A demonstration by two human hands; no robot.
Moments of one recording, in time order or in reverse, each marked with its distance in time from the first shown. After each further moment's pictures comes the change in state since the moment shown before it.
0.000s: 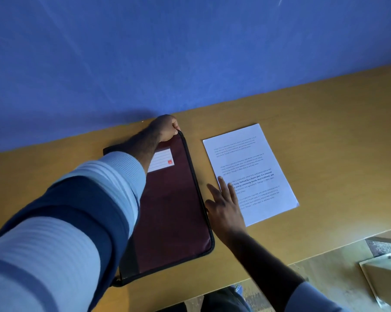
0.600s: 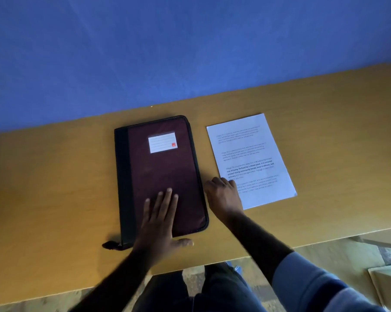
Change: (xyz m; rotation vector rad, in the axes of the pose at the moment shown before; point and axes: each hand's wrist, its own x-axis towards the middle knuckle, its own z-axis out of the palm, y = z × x) left_hand -0.307 -0.045 0.182 0.441 0.149 0.192; right_hand -0.005 0.013 -0.010 0.064 -0.064 0.033
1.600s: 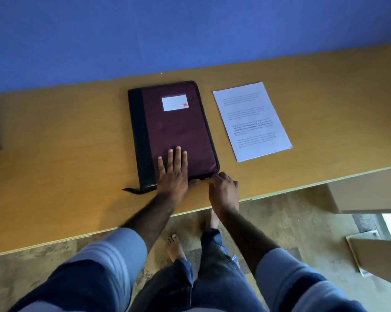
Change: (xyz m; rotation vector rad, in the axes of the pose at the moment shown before) left_hand -0.023 0.006 0.021 0.144 -0.100 -0.130; right_hand -0.140 -0.082 0.053 0.148 0.123 0.311
